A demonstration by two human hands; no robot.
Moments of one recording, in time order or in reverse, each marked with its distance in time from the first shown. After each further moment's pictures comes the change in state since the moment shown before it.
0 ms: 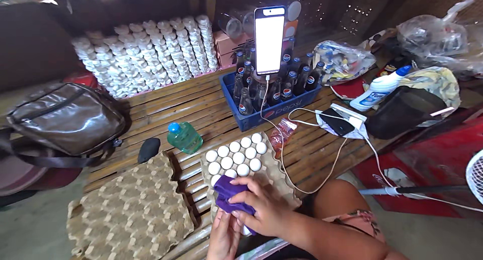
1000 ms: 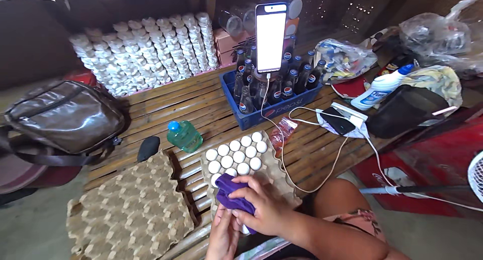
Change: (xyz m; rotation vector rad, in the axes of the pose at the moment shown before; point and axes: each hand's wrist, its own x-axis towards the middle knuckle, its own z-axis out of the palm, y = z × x) left_hand 0.001 0.002 0.001 0.053 0.046 -0.019; right_hand 0.000 -0.003 0.000 0.039 -0.017 0.112
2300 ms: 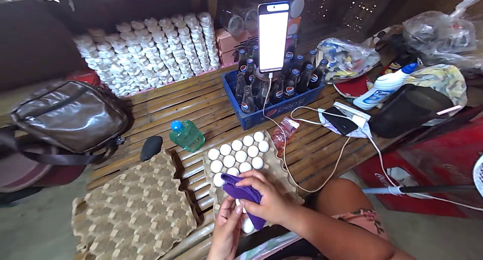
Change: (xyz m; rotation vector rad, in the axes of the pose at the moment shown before) left_hand 0.004 0.001 -0.006 0.168 -0.093 0.042; right_hand 0.008 0.005 -0.006 0.205 0.050 0.114
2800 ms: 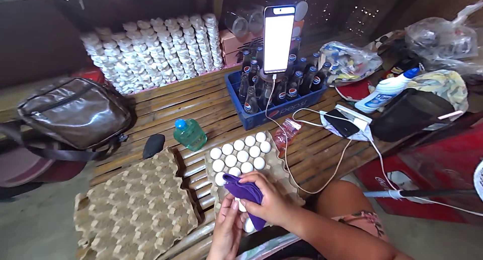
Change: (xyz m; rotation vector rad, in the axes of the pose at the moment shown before) left_hand 0.000 0.004 0.005 -0.143 0.035 -0.031; right_hand -0.001 0.000 0.005 -0.023 0.028 -0.039
